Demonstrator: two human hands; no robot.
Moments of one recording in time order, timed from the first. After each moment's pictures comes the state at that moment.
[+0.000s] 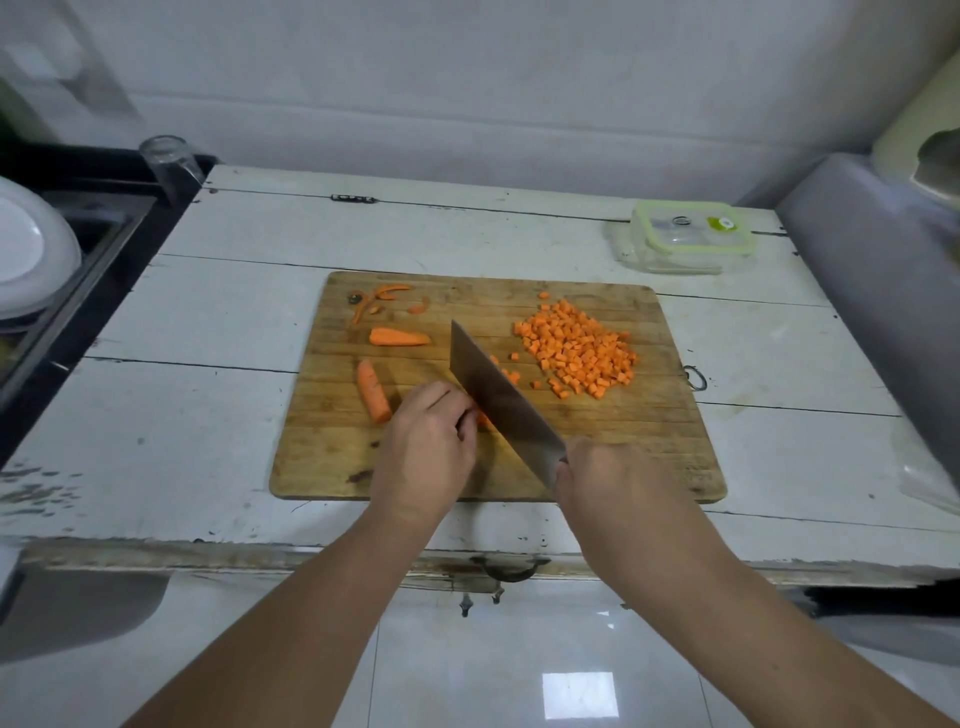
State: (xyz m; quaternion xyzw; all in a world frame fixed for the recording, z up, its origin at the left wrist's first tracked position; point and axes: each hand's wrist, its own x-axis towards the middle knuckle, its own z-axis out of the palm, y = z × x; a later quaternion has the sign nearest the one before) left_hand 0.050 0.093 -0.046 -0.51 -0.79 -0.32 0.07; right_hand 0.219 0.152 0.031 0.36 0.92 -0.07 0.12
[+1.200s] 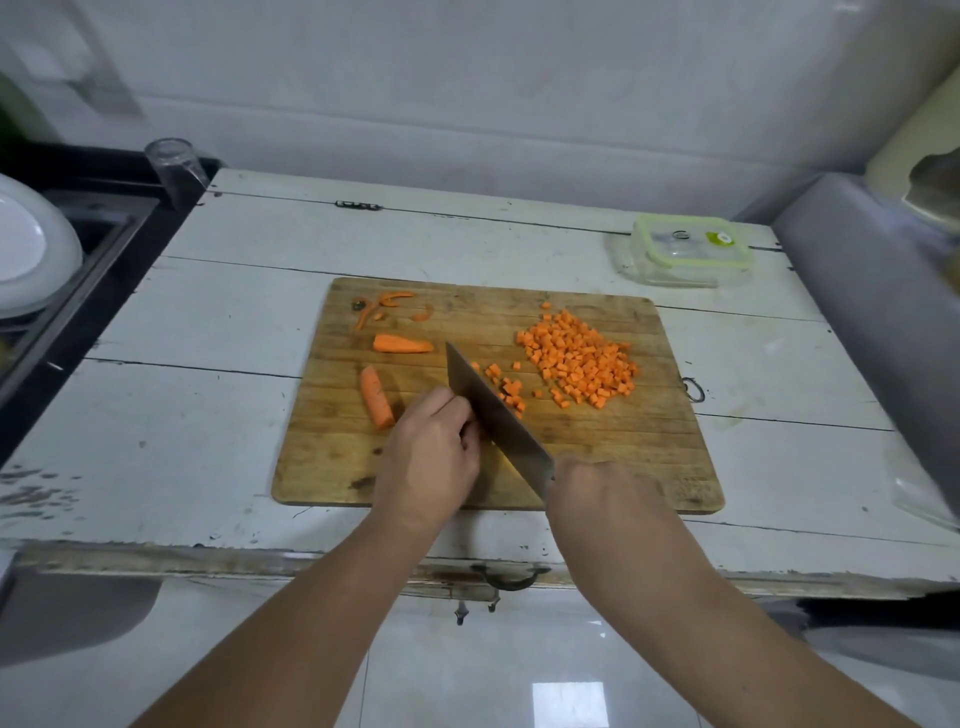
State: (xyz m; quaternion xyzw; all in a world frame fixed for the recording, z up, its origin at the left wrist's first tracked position) left_hand 0.048 0.091 -0.050 -0.50 -0.80 -0.33 0.08; right_hand 0.209 0.136 0.037 0.38 0.92 -0.06 0.12
